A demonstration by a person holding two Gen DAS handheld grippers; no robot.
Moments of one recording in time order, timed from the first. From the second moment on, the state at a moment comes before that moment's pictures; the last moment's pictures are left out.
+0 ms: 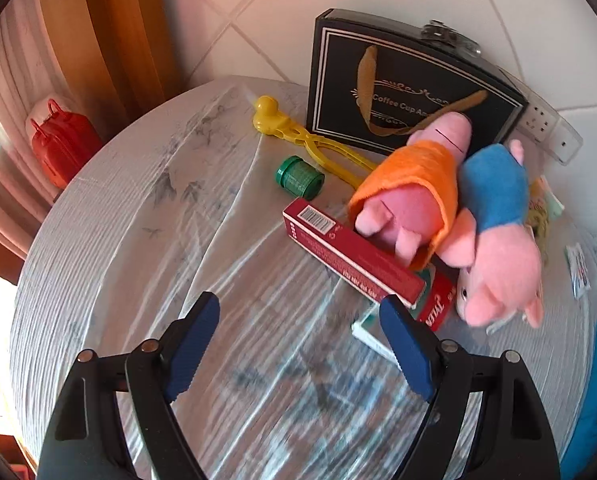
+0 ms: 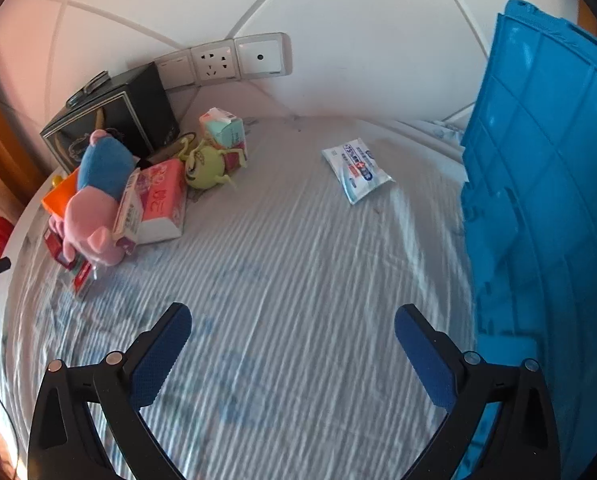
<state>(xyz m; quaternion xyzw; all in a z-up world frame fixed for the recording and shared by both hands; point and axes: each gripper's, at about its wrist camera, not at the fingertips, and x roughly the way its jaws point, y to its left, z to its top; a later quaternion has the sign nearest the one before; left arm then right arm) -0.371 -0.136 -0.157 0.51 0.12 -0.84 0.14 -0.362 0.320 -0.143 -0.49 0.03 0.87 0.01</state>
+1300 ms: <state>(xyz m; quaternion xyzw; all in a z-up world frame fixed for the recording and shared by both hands) -0.424 -0.143 -0.240 0.57 0.07 -0.81 0.14 -0.609 0.404 -0.273 -0.57 0.00 0.82 0.06</state>
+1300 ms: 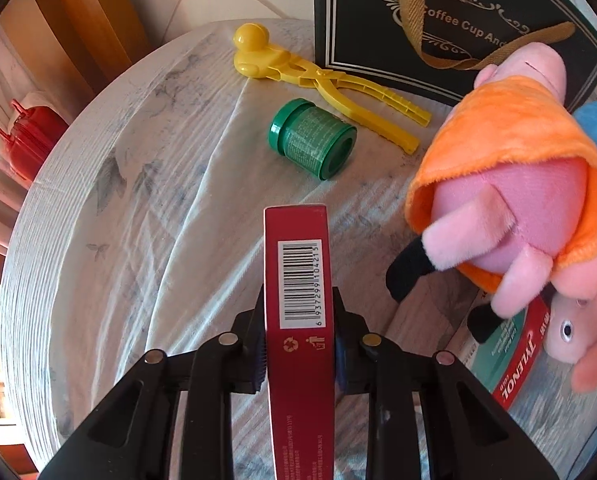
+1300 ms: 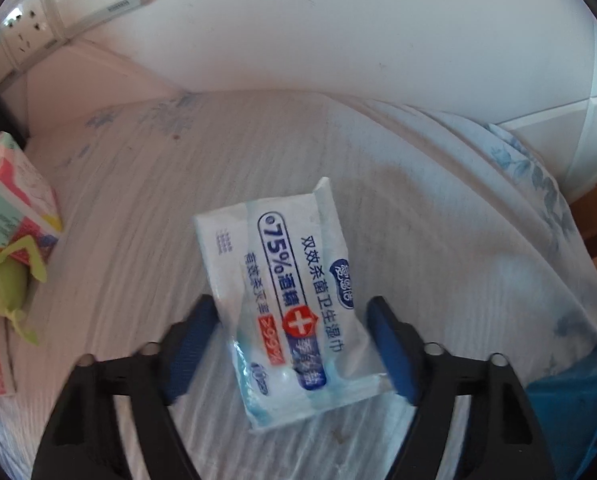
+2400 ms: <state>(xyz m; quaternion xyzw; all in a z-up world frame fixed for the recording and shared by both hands) -0.144 -0.022 -0.062 0.38 0.05 -0.92 0.03 -0.195 0.266 -0.065 -0.41 0.05 0.91 -0.04</state>
